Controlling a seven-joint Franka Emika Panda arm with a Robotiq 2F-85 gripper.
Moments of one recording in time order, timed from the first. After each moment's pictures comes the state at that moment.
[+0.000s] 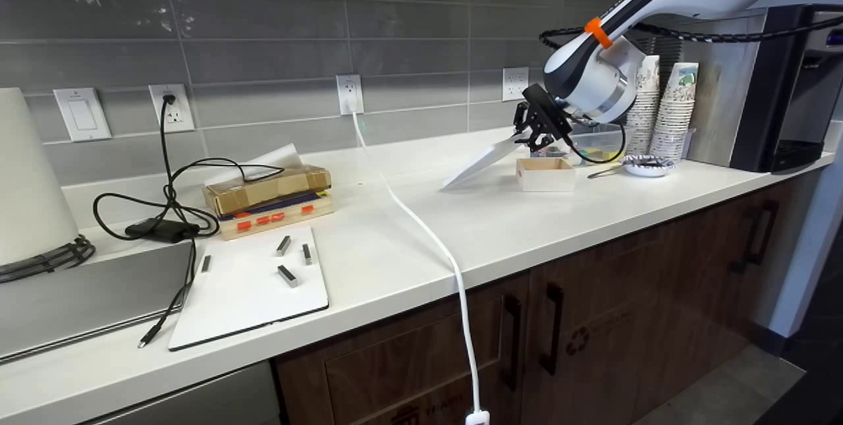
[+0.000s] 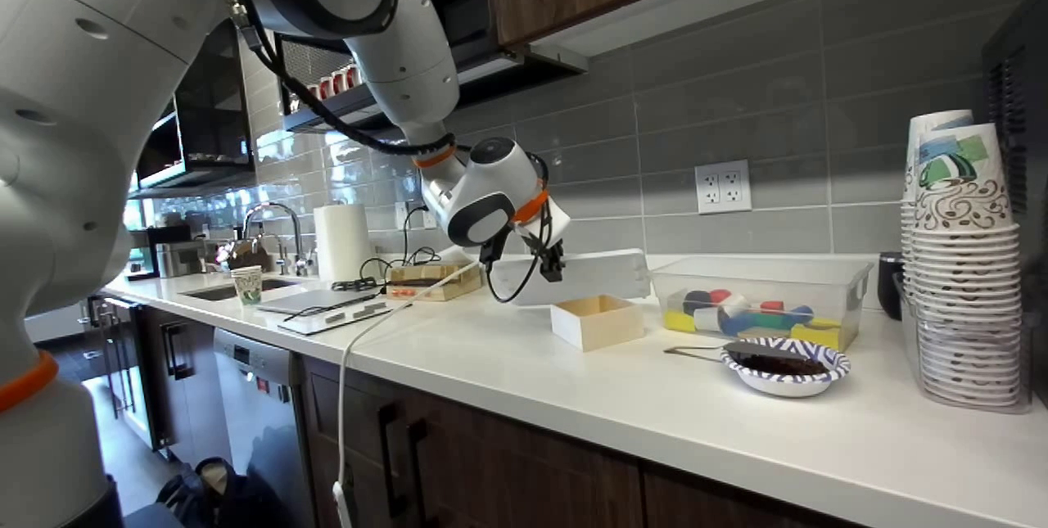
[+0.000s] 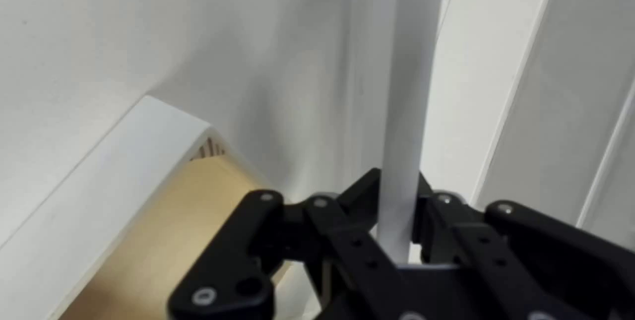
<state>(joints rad) -0.66 0.56 0.74 -2.07 0.36 3.36 0.65</state>
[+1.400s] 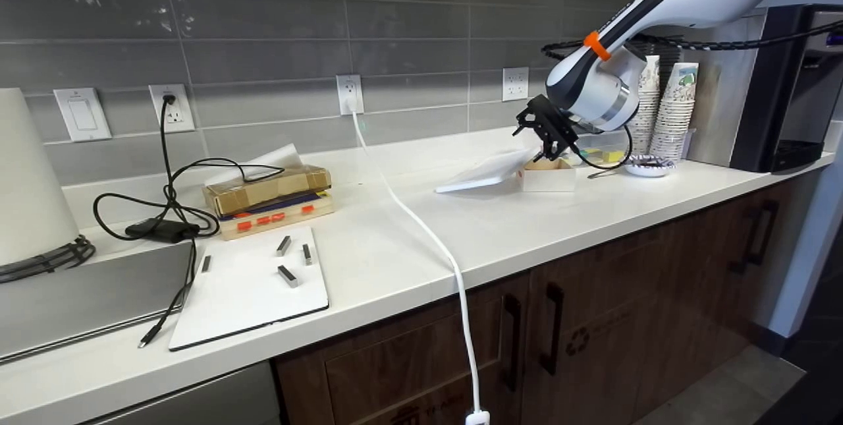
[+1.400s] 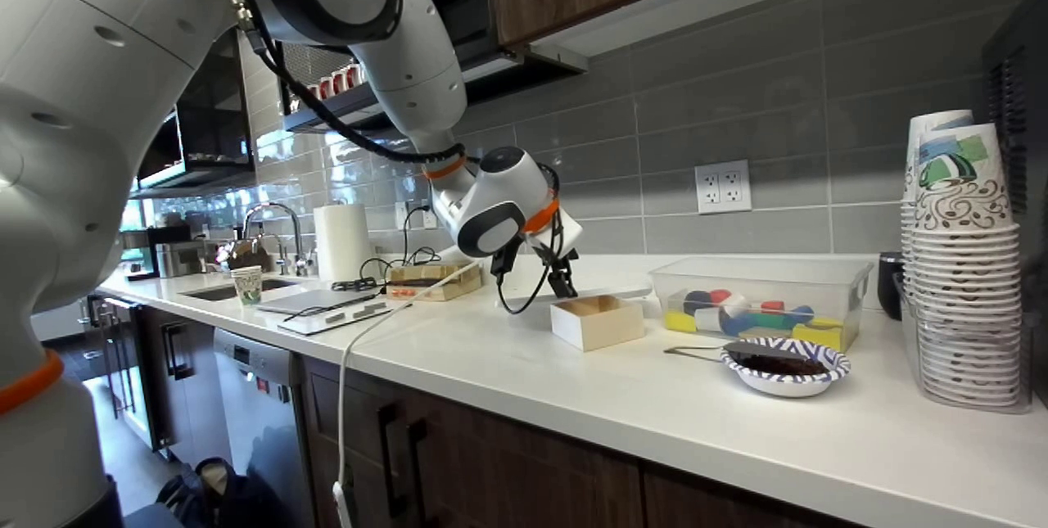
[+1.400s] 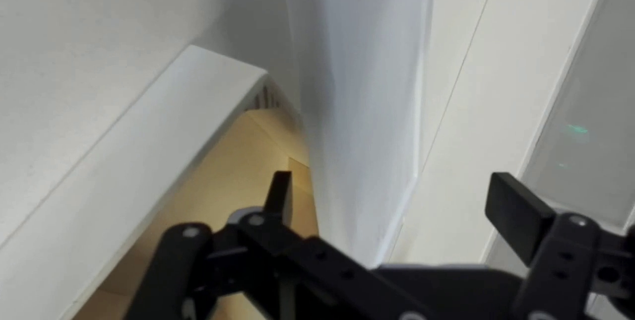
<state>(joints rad) -0.59 0.57 0.63 -2.05 0.36 3.35 0.64</state>
